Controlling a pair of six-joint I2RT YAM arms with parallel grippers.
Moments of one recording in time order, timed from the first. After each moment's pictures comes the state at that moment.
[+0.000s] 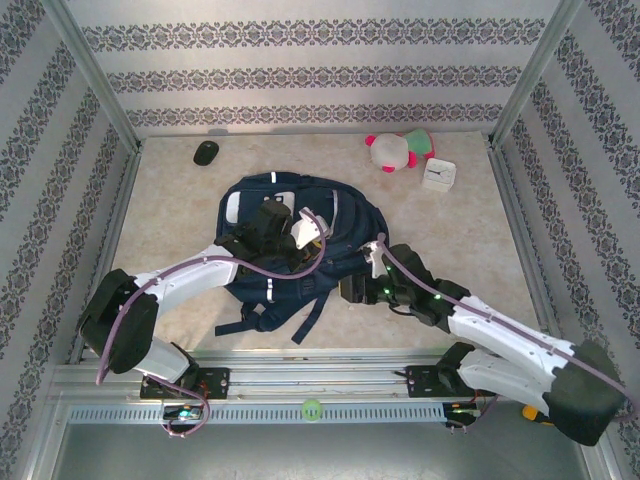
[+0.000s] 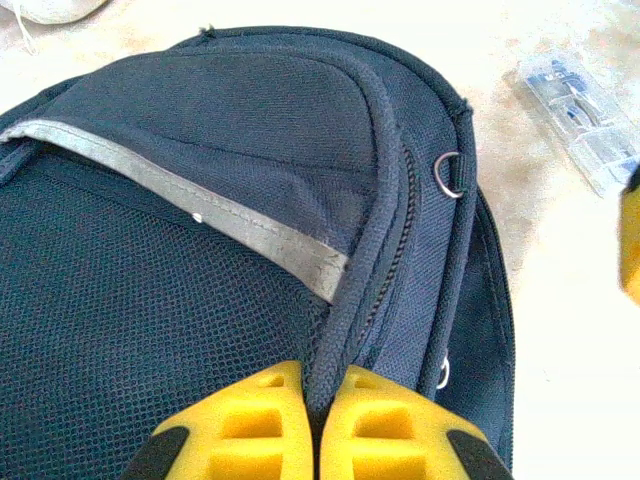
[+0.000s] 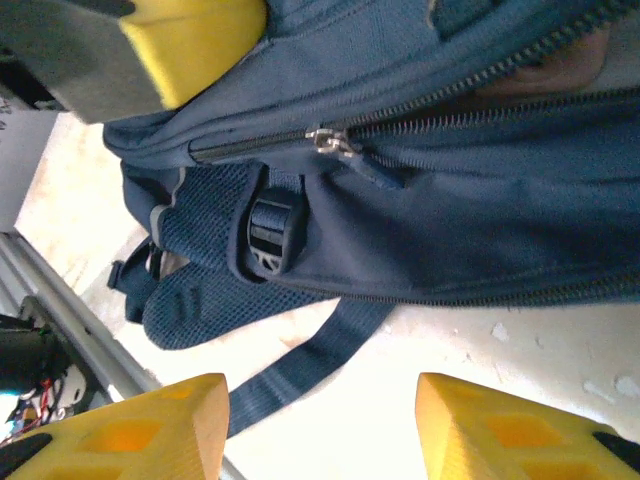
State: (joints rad) left arm -0.63 1.48 0.91 -0.10 0.33 0.27; right arm 0.72 1.00 0.51 -0.20 -0.27 0.60
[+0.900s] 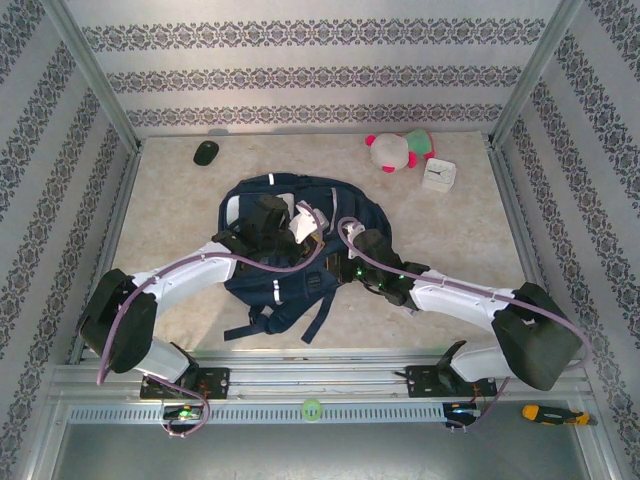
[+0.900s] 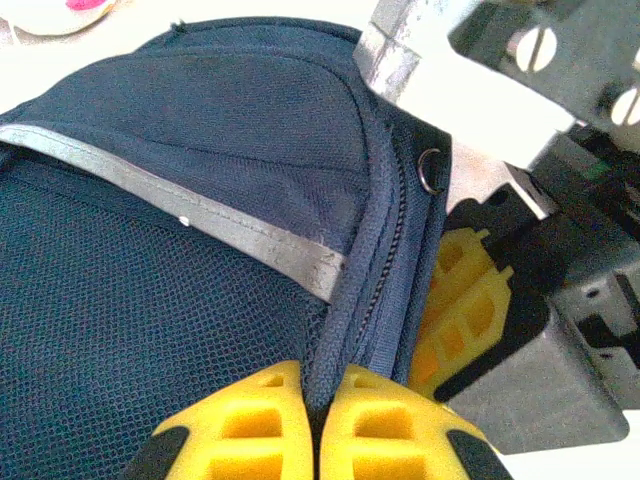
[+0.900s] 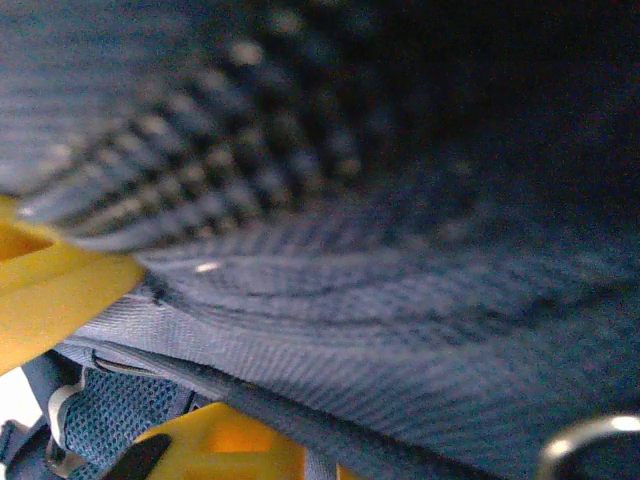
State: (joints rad) left arm -0.60 1.48 0.94 -0.10 0.39 0.21; right arm 0.73 1.34 0.62 0.08 -0.09 0.55
